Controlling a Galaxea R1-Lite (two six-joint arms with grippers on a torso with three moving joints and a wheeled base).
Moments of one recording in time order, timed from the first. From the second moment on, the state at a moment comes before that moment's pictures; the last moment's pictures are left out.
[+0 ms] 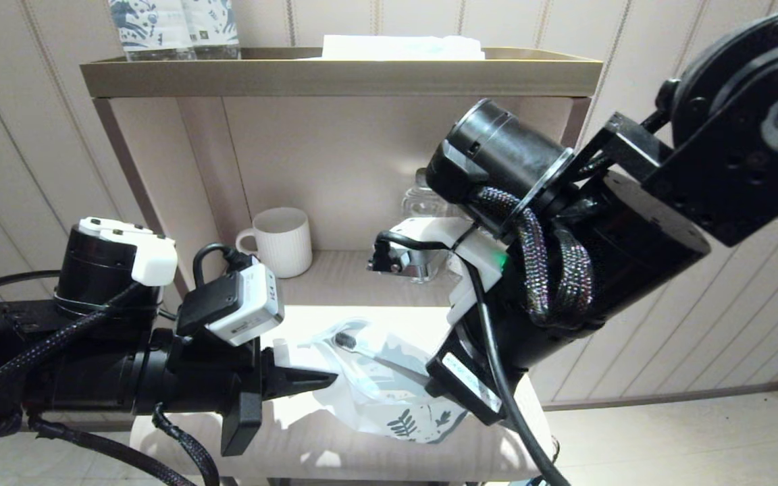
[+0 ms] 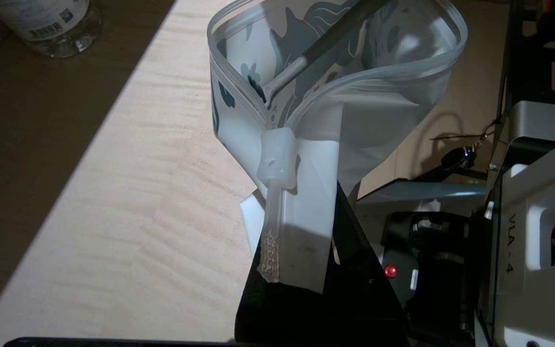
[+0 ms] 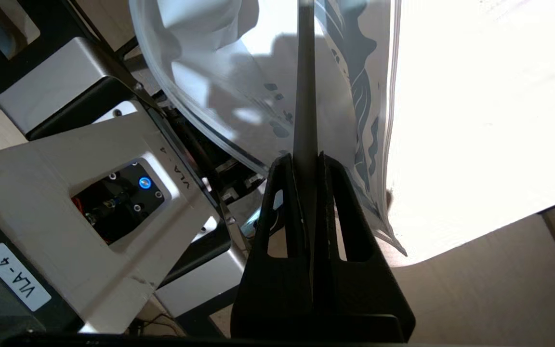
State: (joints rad) left arm -0.56 1.50 -0.75 -0.23 -0.60 0.50; right arm 0.88 1.87 -1.94 1.09 0.09 -0.06
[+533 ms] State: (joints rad) left arm -0.57 1.48 -0.77 -0.16 -0.80 0.50; right arm 0.89 1.82 -1.93 1.15 0.11 -0.26
